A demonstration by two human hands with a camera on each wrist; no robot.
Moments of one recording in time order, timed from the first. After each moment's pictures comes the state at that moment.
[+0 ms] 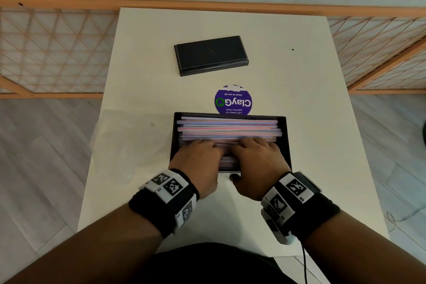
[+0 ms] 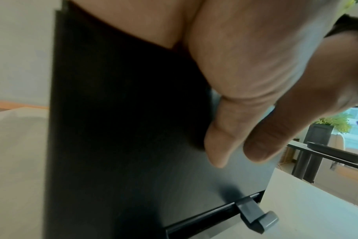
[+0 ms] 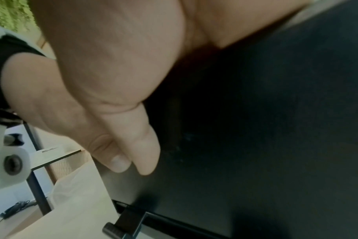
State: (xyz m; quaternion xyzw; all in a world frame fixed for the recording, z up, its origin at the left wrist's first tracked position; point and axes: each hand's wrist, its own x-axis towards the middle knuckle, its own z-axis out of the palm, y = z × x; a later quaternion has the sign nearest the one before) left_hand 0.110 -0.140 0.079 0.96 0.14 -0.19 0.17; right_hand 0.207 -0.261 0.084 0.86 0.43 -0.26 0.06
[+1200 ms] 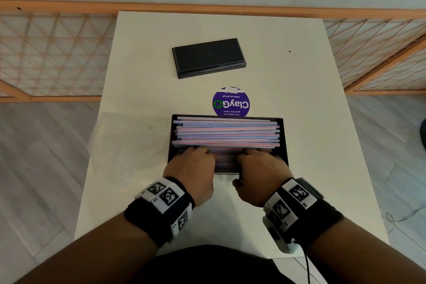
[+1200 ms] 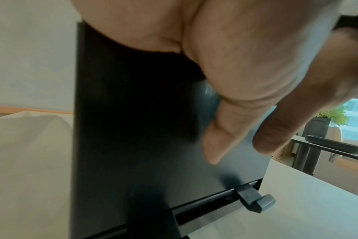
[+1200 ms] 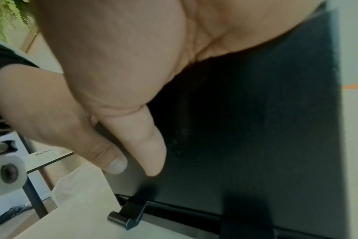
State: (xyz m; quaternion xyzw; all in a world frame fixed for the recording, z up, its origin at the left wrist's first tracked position) left_hand 0.099 -0.144 0.070 0.95 0.16 -0.19 0.16; right_hand 0.205 -0.273 0.081 0.87 0.42 -0.27 0.06
